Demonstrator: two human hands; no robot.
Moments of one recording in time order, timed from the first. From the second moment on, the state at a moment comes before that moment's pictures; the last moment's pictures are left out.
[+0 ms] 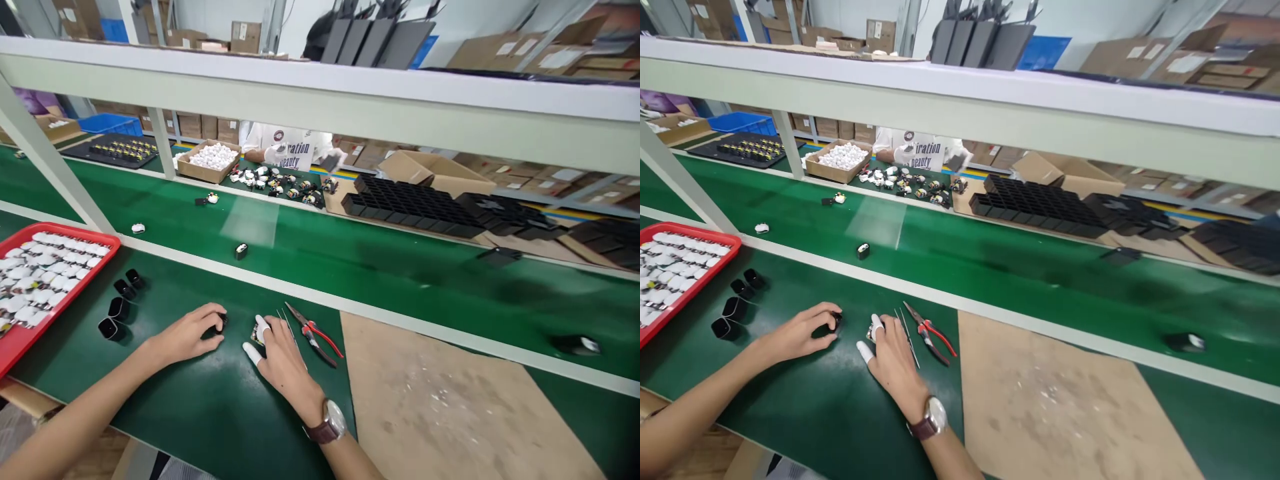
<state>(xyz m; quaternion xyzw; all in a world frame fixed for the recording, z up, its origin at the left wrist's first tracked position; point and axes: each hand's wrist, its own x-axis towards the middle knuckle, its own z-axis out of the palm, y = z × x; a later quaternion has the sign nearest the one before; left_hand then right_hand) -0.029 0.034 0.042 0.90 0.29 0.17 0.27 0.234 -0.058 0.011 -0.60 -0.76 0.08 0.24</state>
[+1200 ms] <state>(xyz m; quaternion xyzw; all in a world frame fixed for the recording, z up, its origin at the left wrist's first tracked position) -0.024 0.025 0.014 0.86 0.29 0.13 0.40 0.238 -0.091 0.004 -0.56 -0.72 0.08 0.40</state>
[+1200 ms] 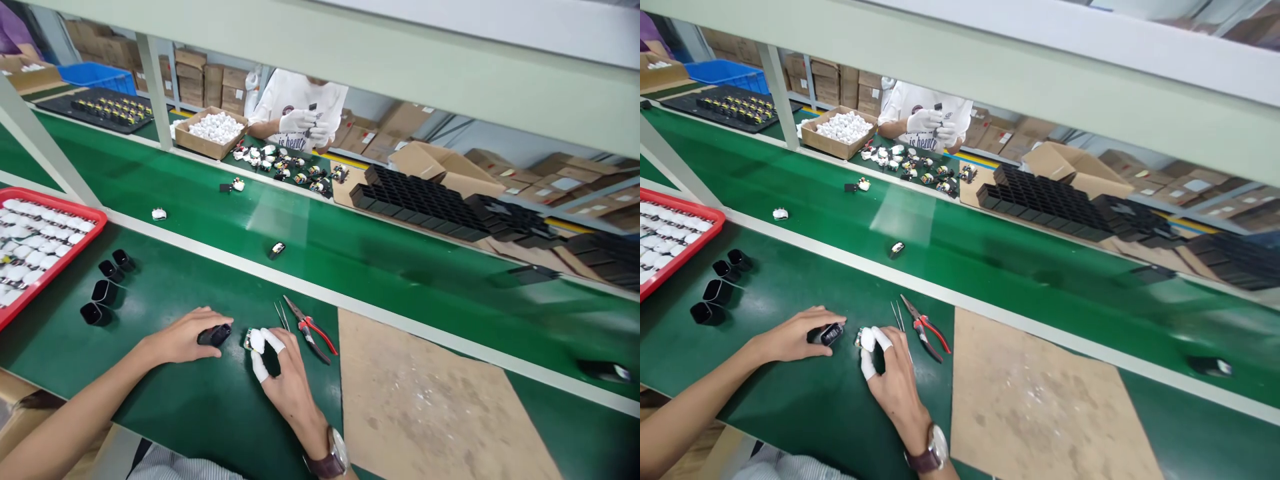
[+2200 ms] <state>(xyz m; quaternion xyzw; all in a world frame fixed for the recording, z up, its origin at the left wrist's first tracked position) -0.014 0.013 0.009 0.88 0.22 0.23 0.35 0.202 -0.085 0.047 -0.52 -0.82 0.05 0.24</state>
